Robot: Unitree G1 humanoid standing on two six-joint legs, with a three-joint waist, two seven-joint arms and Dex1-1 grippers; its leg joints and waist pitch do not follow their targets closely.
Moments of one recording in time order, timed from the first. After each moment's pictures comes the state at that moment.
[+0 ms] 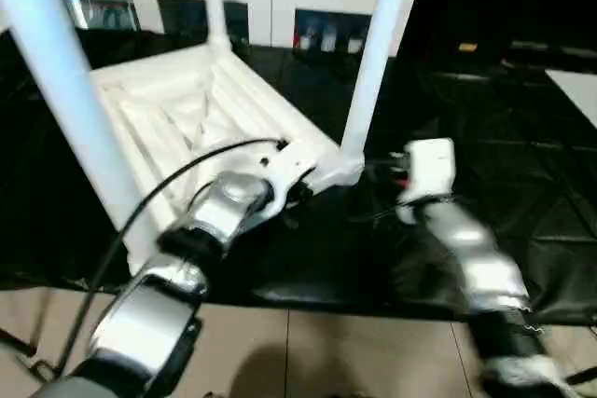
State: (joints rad) left arm -0.82 0.16 -0.28 0.91 0.11 0.17 -0.69; right arm -0.38 -0.21 0.01 0.23 0.15 0.35 0.26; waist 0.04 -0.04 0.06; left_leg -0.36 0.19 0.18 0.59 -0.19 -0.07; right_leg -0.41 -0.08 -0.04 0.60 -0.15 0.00
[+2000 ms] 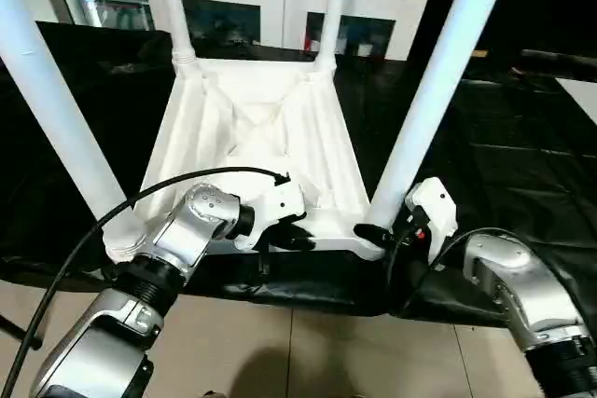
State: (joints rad) left arm -0.65 0.32 -0.39 0.57 0.07 0.14 -1.15; right arm -0.27 -0.41 0.12 0.20 0.23 0.28 0.77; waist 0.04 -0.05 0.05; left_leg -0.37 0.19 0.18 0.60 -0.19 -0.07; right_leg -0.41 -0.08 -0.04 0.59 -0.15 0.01
